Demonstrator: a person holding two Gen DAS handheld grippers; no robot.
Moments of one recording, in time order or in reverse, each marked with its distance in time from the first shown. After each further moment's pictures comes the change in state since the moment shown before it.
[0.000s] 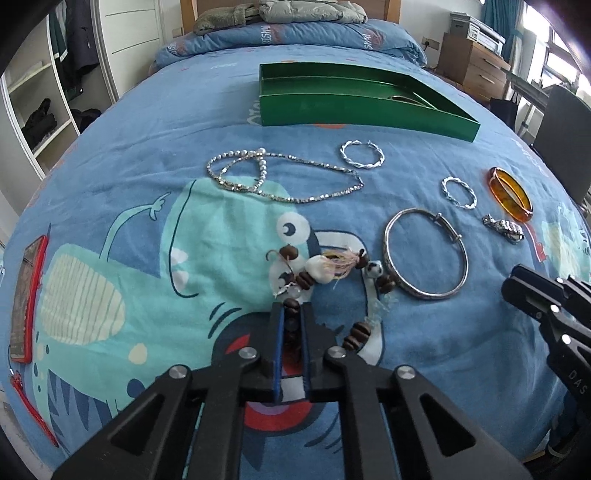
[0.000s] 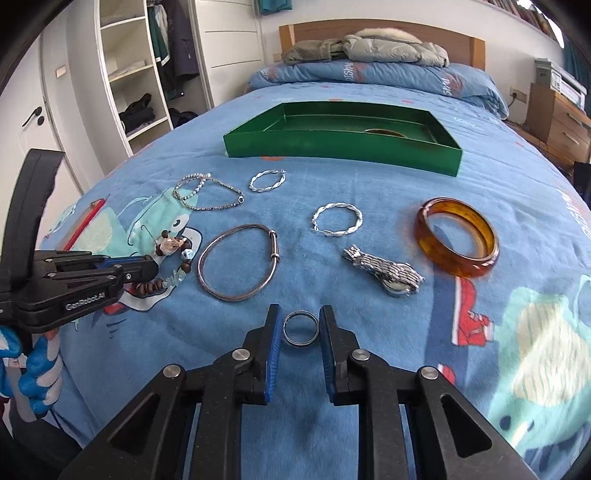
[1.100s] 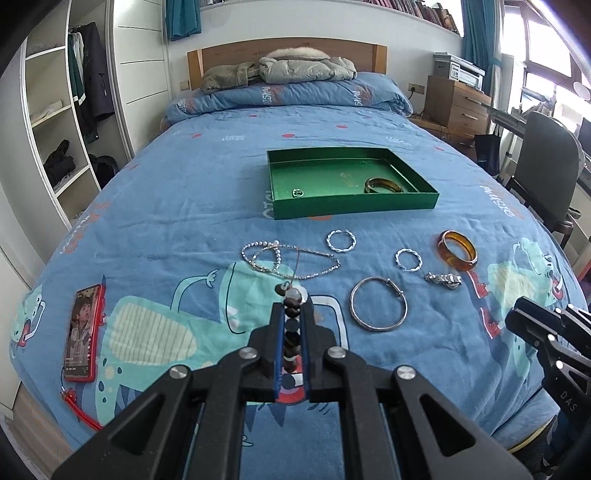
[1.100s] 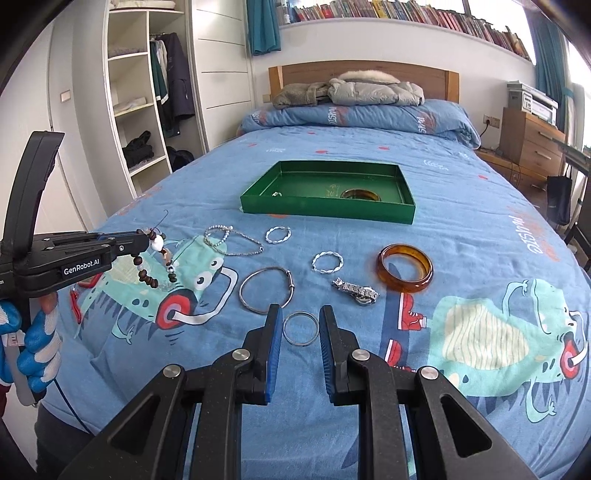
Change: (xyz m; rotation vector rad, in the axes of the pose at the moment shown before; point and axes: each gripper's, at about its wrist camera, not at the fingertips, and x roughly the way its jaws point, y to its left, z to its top) left arm -0.120 0.009 0.012 0.011 -0.210 -0.004; right arm -0.102 0.022 -0.002 0.023 -0.153 -0.053
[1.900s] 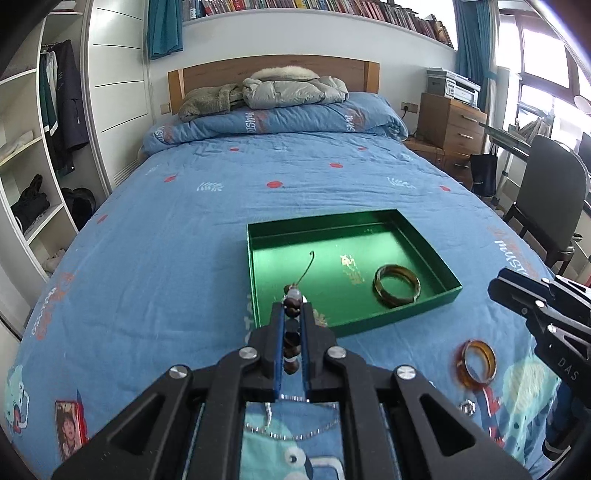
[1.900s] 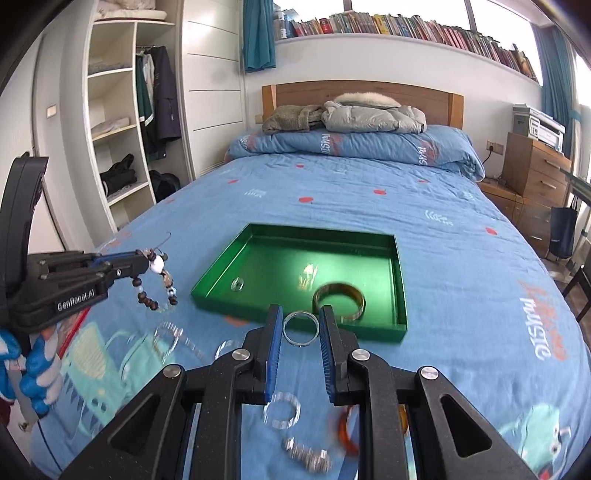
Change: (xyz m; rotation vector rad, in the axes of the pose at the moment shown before) left arm 0.097 0.001 0.153 0.029 -0.073 -0.050; right arm 0.091 -0.046 0.150 -0.016 -0.069 -0.021
